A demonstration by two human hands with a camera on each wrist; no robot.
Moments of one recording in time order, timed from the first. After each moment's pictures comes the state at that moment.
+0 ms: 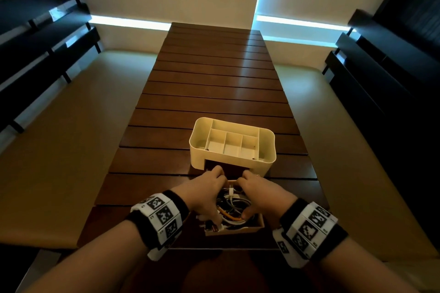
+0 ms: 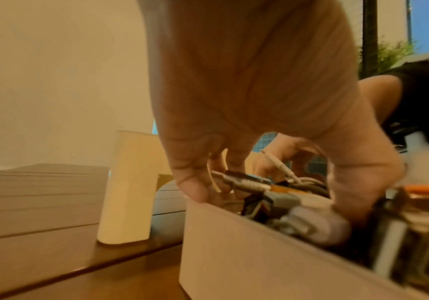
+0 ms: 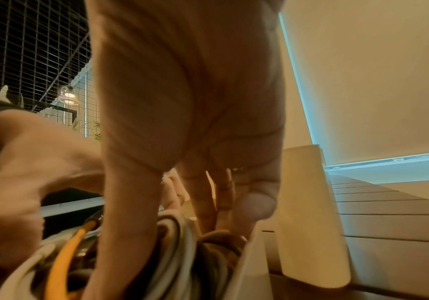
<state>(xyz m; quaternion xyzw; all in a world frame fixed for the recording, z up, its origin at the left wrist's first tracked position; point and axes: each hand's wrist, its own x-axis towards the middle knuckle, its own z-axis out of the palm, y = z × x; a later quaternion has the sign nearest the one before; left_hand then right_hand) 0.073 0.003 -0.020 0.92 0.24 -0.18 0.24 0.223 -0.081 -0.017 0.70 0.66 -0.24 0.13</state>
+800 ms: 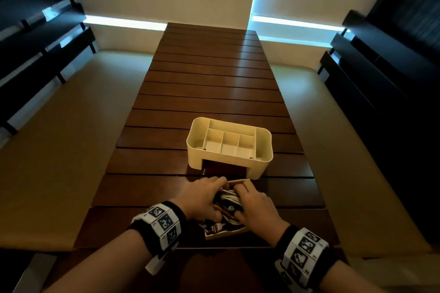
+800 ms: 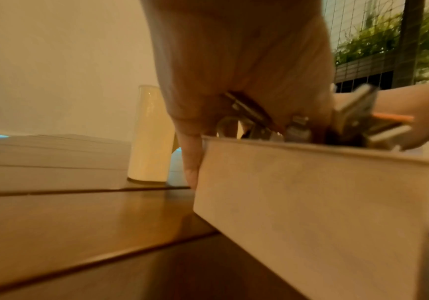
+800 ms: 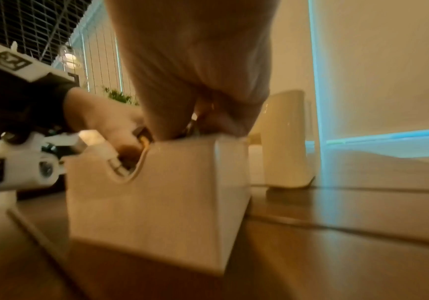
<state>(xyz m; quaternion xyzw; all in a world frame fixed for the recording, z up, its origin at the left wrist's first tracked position) 0.067 -0.003 -0.054 0.94 0.23 -0.05 0.25 0.202 -0.114 -0.049 0.76 0.62 -0.18 -0.06</state>
